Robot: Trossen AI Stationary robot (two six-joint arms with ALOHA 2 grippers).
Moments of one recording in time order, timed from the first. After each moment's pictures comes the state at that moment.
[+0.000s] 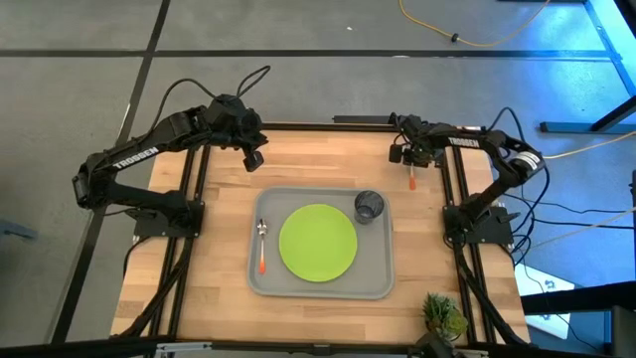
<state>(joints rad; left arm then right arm) 0.51 1.14 1.21 -0.79 -0.03 0.09 -0.92 1.61 0.77 -0.59 0.10 0.80</state>
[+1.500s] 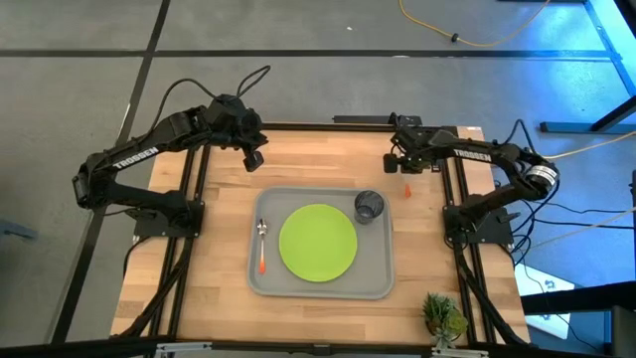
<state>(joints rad) 0.51 1.14 1.21 -0.79 -0.03 0.09 -0.71 1.43 0.77 -0.70 0.10 0.83</state>
